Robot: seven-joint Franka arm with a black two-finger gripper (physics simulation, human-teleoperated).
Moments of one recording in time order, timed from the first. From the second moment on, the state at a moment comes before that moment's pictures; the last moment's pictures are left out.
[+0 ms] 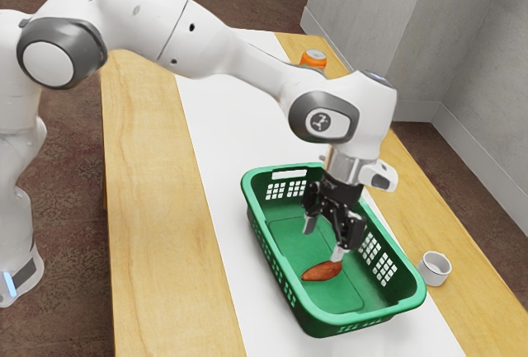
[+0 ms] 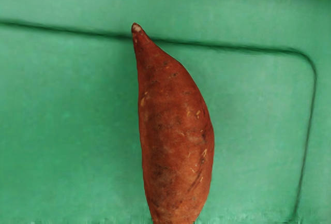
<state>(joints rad) -0.43 0.22 0.12 -1.68 -0.30 1.87 -0.42</state>
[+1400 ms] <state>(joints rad) -0.45 0.33 0.11 -1.68 -0.30 2.00 -0.52</state>
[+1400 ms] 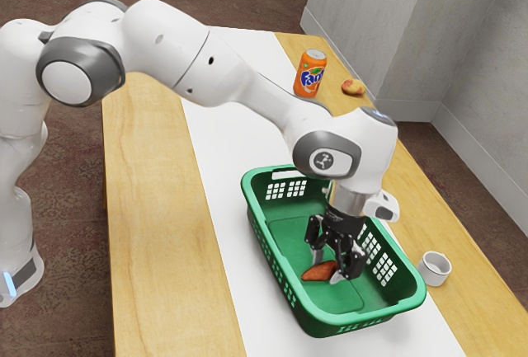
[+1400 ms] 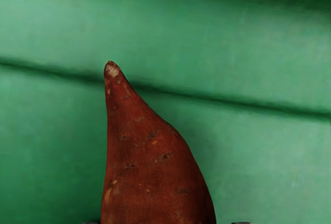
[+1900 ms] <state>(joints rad) -0.45 0.32 0.11 -1.68 -0.29 2.01 -0.52</state>
